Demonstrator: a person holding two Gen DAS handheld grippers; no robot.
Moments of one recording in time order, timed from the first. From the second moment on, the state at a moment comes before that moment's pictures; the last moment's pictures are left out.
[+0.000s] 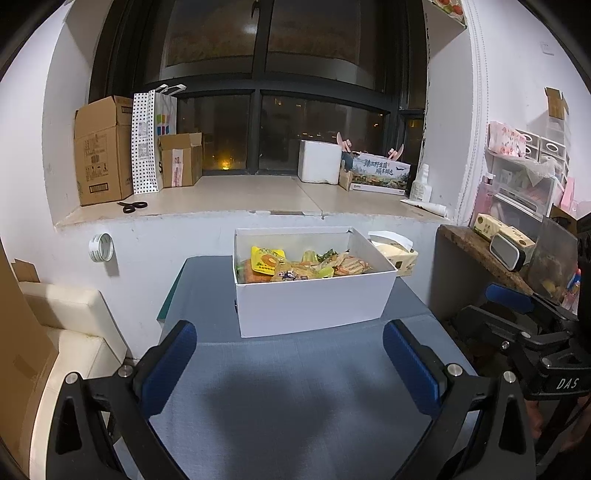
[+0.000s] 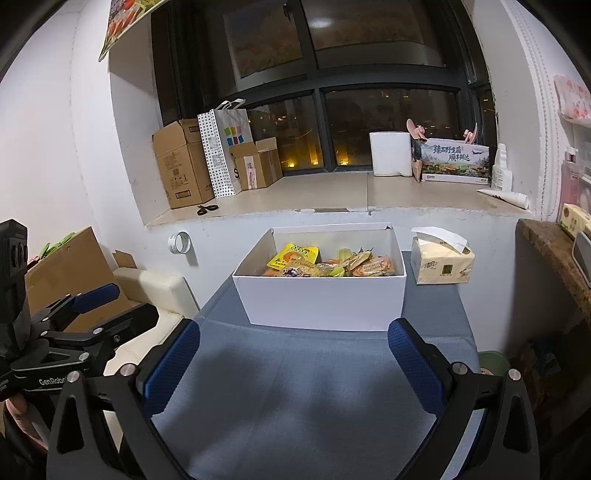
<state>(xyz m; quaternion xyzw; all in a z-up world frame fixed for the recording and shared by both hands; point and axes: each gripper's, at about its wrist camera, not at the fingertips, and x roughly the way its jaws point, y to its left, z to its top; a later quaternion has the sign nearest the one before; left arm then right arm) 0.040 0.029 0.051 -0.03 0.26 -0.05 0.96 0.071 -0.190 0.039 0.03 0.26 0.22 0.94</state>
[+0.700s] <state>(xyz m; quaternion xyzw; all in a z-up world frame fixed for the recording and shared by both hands) 0.041 0.030 0.052 -0.03 0.27 -0.05 0.96 0.067 -0.191 0.040 0.03 0.26 0.22 0.94</state>
